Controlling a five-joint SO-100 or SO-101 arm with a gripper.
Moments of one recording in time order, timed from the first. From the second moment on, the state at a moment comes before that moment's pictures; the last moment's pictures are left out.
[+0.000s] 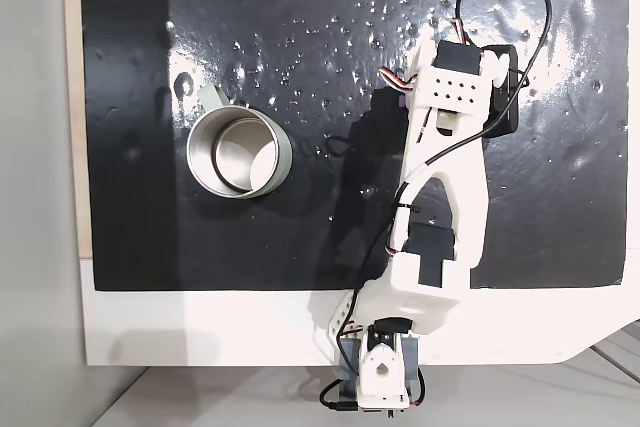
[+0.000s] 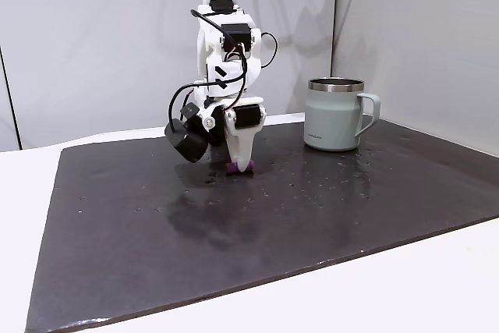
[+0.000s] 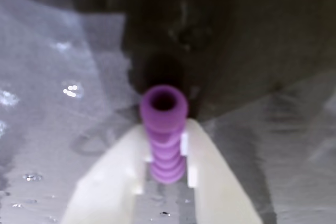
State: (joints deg) arm 6.5 60.1 75.1 73.7 -14.3
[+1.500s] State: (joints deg) arm -15.4 103.4 62.8 96.3 -11.2
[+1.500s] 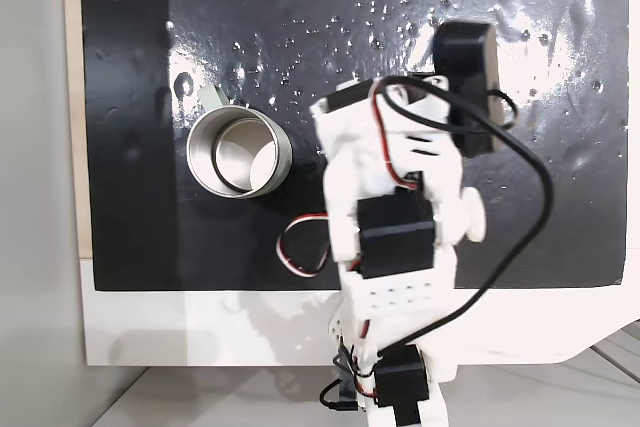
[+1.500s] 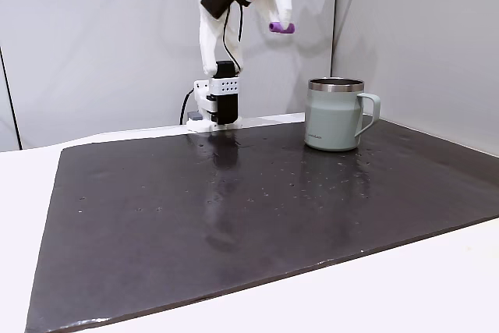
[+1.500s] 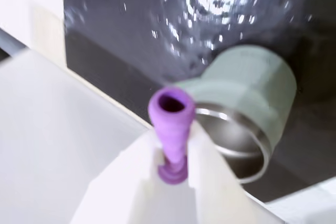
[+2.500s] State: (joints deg) arm -40.1 96.2 64.1 96.3 -4.5
